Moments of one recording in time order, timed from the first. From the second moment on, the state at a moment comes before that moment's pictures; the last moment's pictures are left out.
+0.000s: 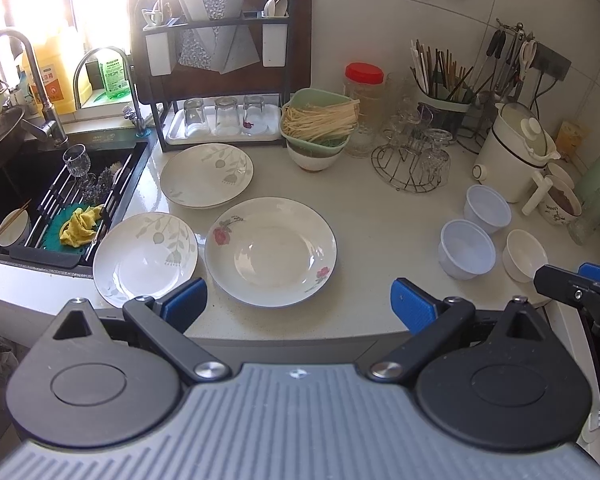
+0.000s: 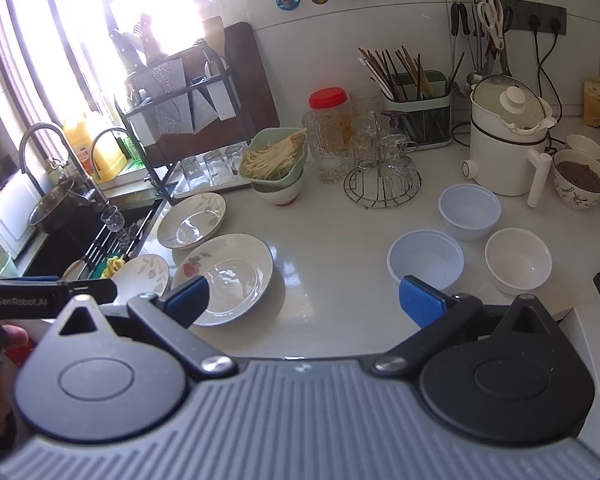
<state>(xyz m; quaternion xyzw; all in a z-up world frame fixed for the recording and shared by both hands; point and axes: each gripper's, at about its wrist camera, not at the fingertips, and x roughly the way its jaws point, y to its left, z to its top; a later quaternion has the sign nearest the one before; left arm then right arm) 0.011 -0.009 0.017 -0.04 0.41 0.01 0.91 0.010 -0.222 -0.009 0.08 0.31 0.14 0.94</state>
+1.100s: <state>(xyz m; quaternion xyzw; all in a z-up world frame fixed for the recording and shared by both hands) 0.018 -0.020 0.003 -0.05 0.41 0.03 0.91 0.031 -0.226 -0.016 0.08 0.29 0.15 0.94</state>
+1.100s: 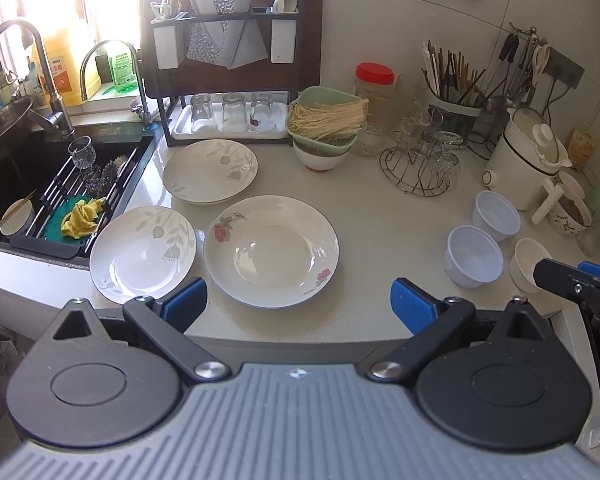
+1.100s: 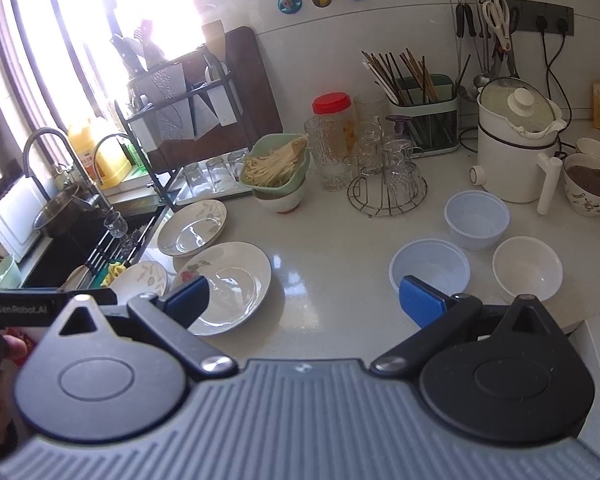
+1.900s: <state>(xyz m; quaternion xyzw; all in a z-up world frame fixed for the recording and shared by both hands) -0.005 -0.045 -0.026 -0.04 0.42 0.10 0.90 0.034 -0.229 -0.050 0.07 0.29 0.22 0.93</state>
